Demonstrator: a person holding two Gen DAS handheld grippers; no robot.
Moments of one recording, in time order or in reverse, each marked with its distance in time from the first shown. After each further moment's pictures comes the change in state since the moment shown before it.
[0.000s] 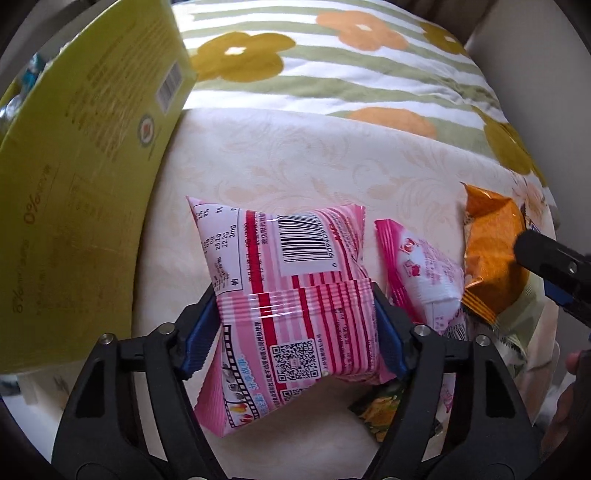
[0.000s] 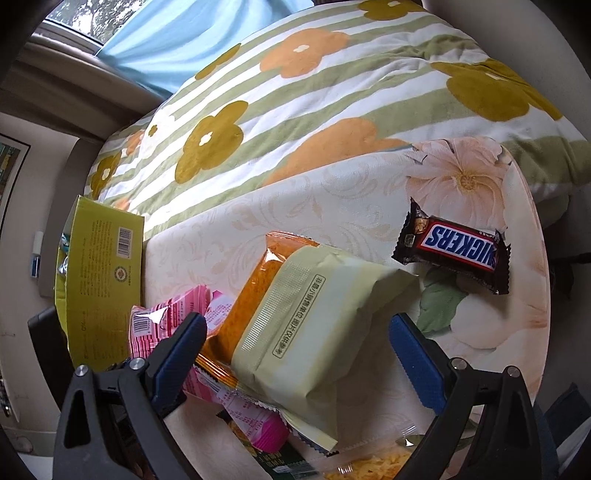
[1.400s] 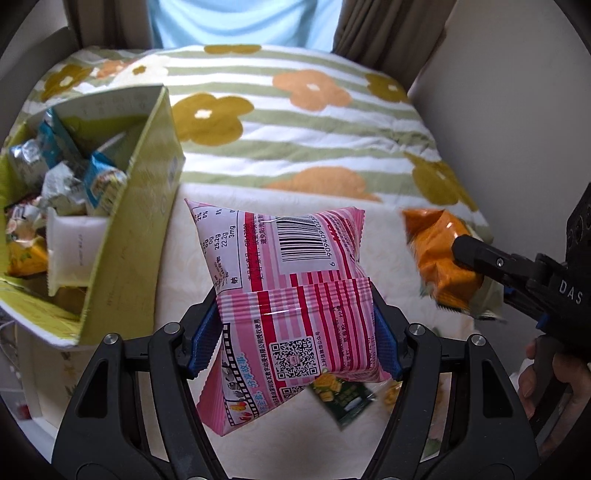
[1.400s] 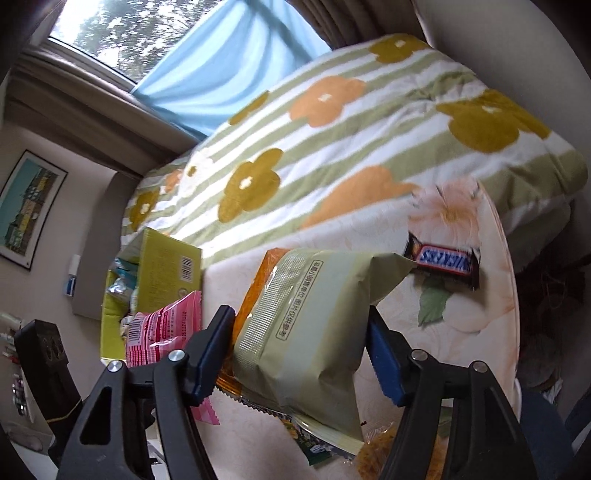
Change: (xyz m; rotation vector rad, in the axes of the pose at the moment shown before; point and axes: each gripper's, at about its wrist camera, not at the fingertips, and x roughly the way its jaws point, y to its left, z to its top) left arm -0.128 0.005 -0.012 0.030 -0.199 -0.181; right arm -0.083 0.015 -0.019 -0.007 -0.181 0.133
